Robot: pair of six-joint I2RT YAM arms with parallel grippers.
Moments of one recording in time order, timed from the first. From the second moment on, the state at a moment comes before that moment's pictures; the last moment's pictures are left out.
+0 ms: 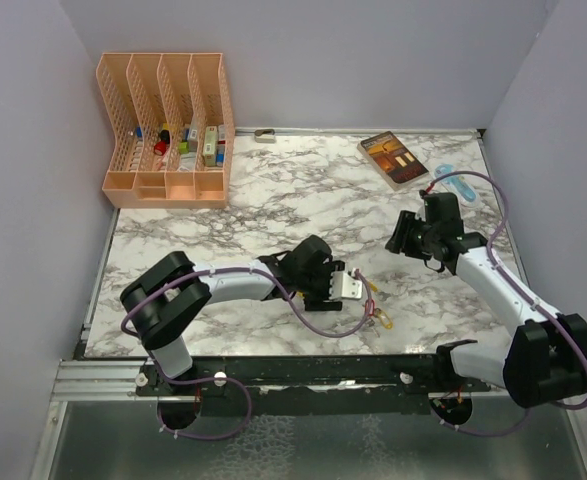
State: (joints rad) left arm -0.96 1.68 0.88 -0.04 0.38 0.65; right arm 0.19 1.22 0.78 -0.41 -0.10 0.38
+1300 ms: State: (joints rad) left arm -0.99 1.72 0.88 0.01 0.22 0.70; right arm 0.19 1.17 0.75 -0.41 -0.10 0.38
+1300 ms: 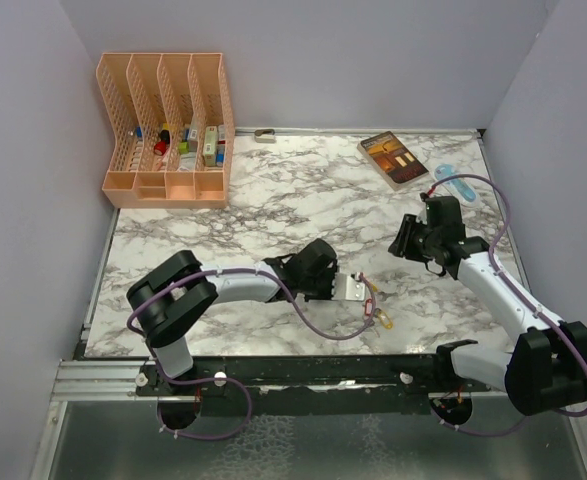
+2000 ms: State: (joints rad) left arm -0.75 1.67 1.32 -0.48 0.47 0.76; right arm 0.19 1.05 0.71 -0.29 -0.47 0.26
